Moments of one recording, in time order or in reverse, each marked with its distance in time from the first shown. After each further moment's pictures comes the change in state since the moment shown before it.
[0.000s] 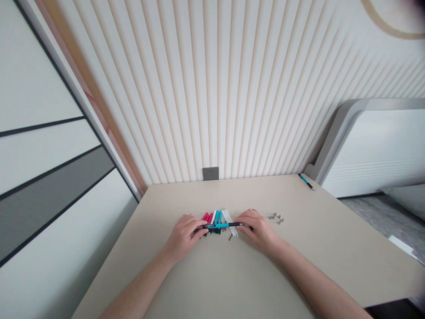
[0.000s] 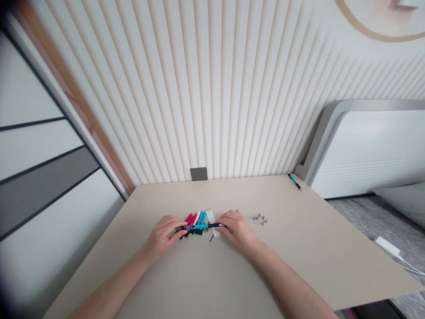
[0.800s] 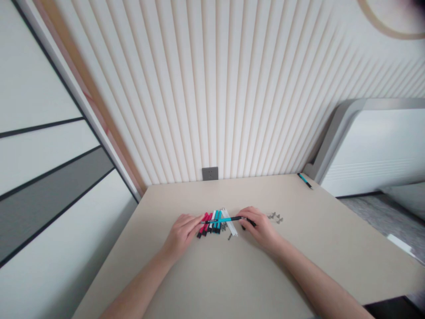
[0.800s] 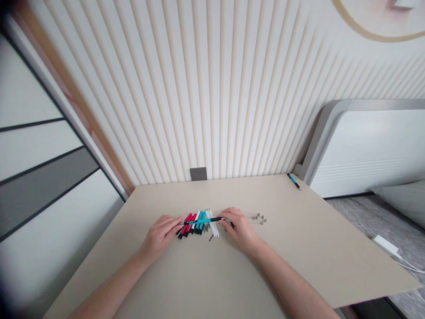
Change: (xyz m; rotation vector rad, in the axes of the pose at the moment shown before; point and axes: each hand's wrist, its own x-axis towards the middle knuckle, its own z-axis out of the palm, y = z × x) left_hand -0.003 -0.006 -0.001 0.034 0.101 0.059; right_hand -0.001 0.005 -0.001 0.114 0.078 0.105
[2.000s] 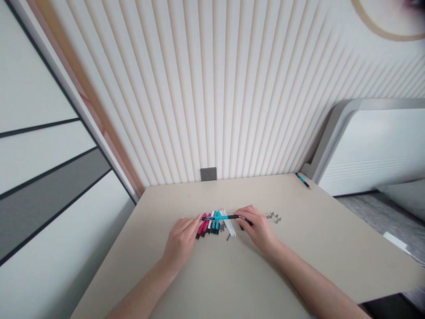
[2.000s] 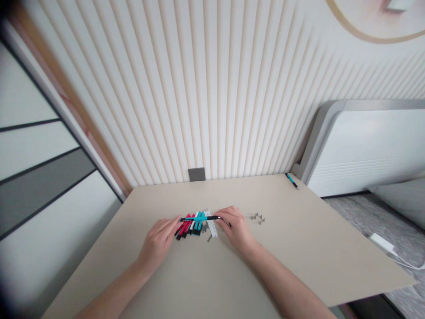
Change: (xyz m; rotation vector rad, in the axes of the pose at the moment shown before) left_hand -0.001 0.018 0.008 0.219 0.055 -0.065; right_hand 0.002 -0.005 0.010 -0.049 0.171 -0.046
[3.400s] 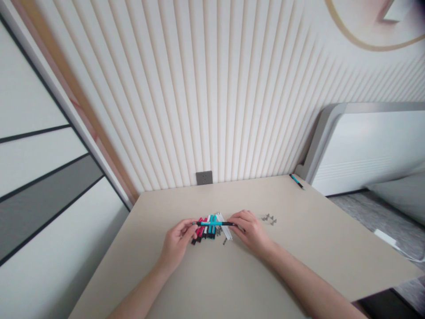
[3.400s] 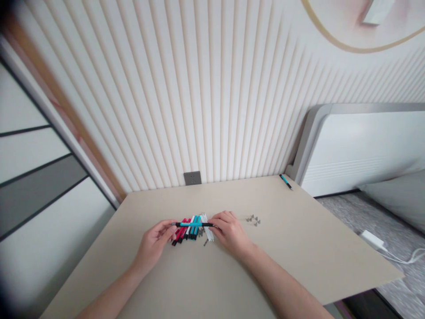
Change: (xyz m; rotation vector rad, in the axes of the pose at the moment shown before) left_hand 0.007 0.003 0.002 -0.737 -0.084 -0.670; right_hand 0.000 -0.001 -0.003 -0.144 -0.130 -0.090
